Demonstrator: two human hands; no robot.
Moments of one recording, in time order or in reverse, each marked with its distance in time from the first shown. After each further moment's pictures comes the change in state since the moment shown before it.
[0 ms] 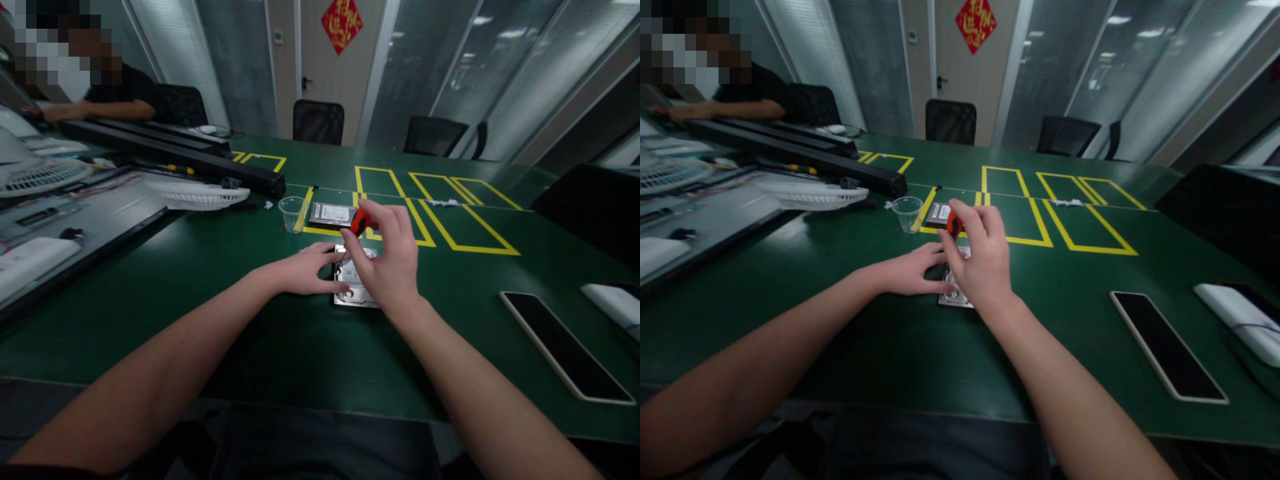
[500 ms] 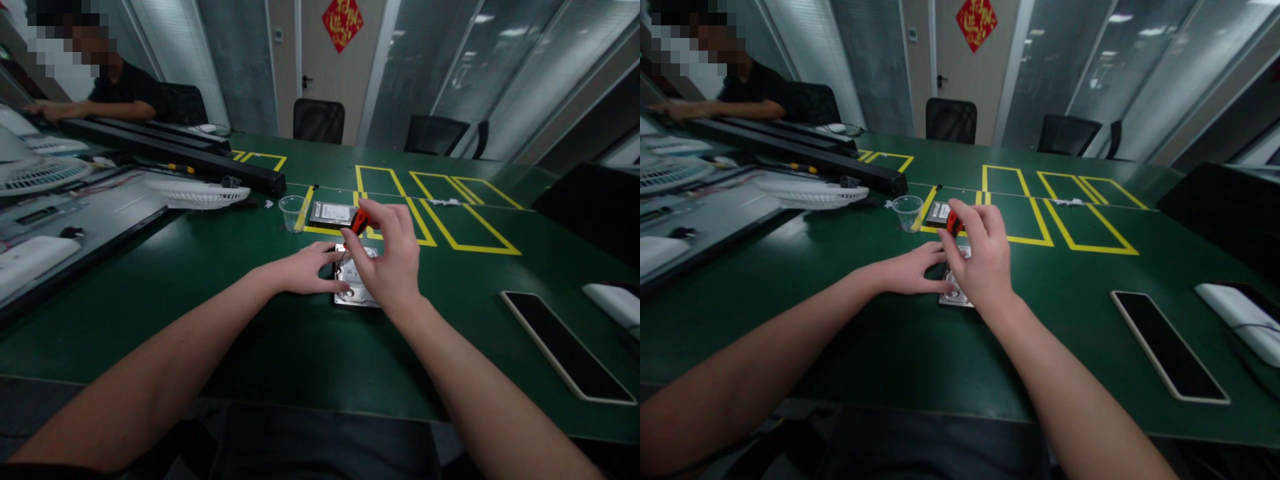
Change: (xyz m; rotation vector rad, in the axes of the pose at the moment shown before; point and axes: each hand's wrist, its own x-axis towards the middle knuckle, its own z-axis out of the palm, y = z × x) left_hand 0.000 0.000 0.001 -0.006 0.012 0.006; right_hand 0.001 -0.002 0.000 0.044 0.021 -0.039
